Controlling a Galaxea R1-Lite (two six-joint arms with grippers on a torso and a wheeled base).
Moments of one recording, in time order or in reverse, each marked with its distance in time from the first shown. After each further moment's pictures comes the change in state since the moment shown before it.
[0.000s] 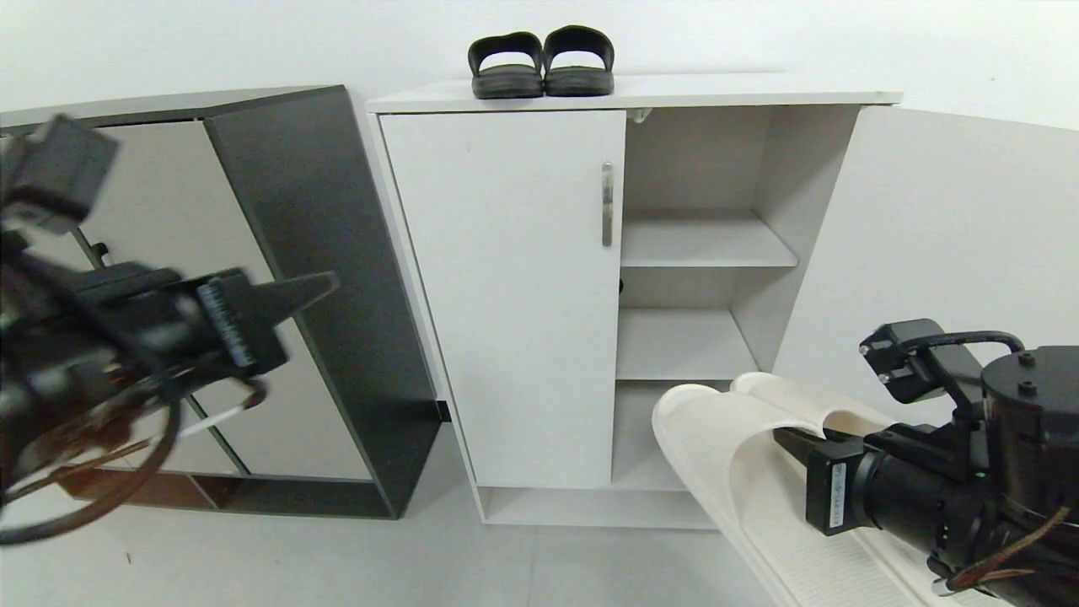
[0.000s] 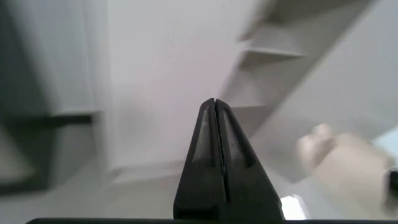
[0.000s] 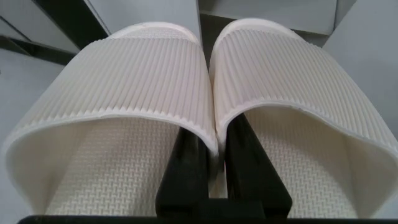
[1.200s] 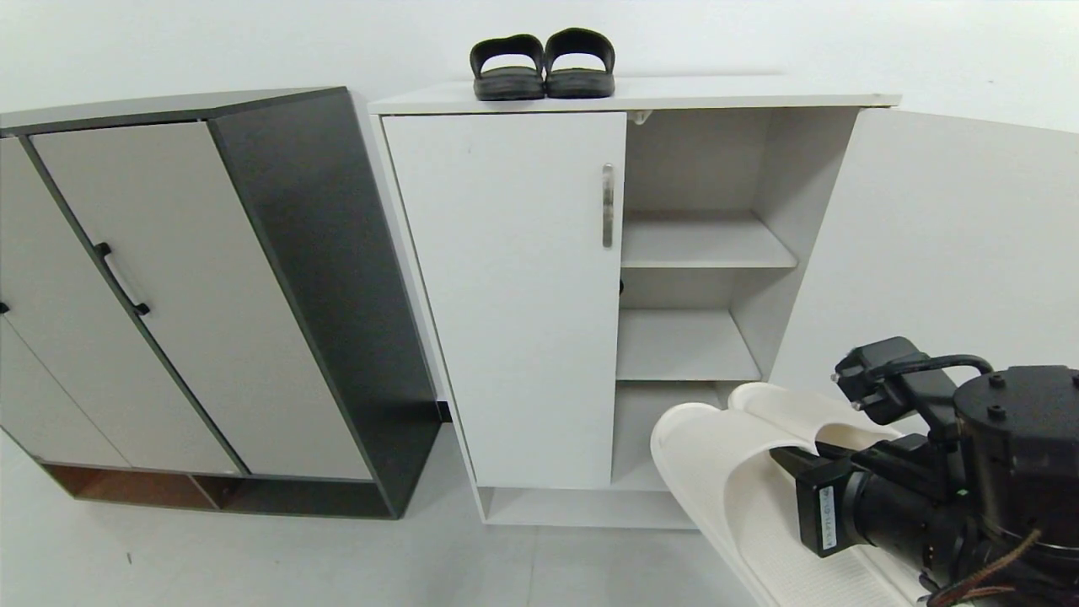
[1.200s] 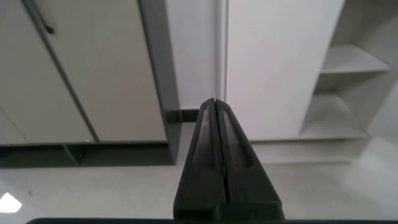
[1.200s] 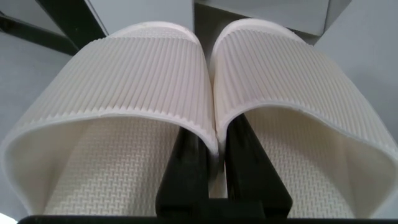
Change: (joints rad) left arm 0.487 -1.118 0.744 0.274 -0.197 0.311; right arm 0.026 0.023 0.017 0.002 -0.031 -0.076
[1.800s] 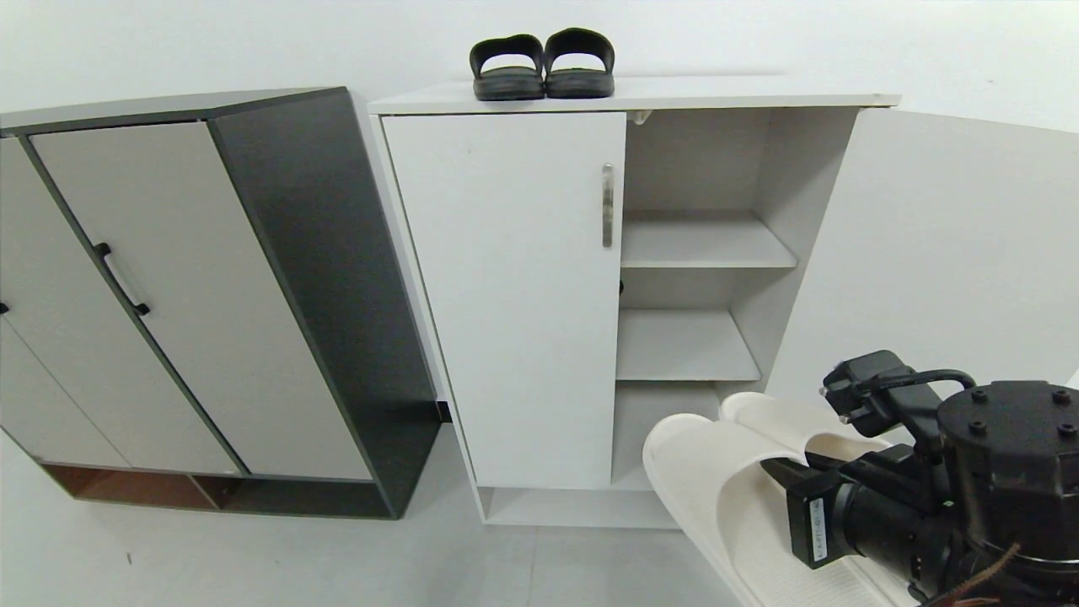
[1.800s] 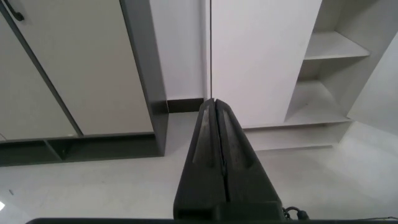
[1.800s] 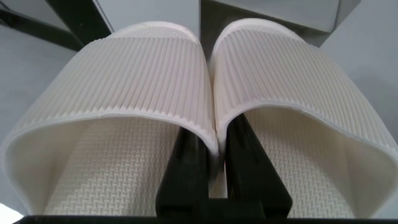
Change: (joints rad) left arm -0.001 -0.005 0.002 0.025 -0.035 -0.021; right arm 0.005 0.024 0.031 -0.044 0.023 0.006
